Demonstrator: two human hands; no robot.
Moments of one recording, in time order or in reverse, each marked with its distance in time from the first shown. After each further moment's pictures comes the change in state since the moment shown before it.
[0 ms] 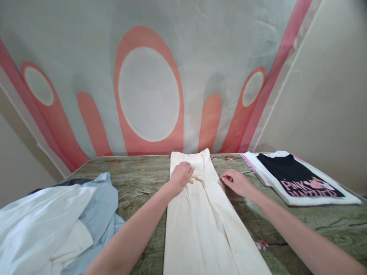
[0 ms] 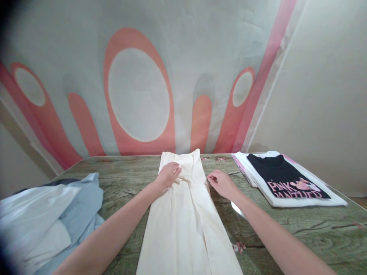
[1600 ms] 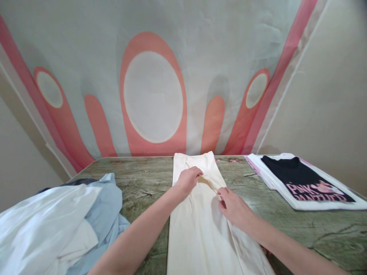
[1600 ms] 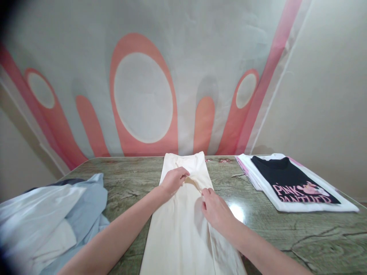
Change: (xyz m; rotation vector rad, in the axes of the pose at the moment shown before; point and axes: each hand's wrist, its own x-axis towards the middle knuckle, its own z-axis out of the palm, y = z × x) left_hand -0.010 0.021 -0.001 -0.059 -0.015 0.044; right_hand -0.048 -0.080 0.026 -0.183 -0.095 0.119
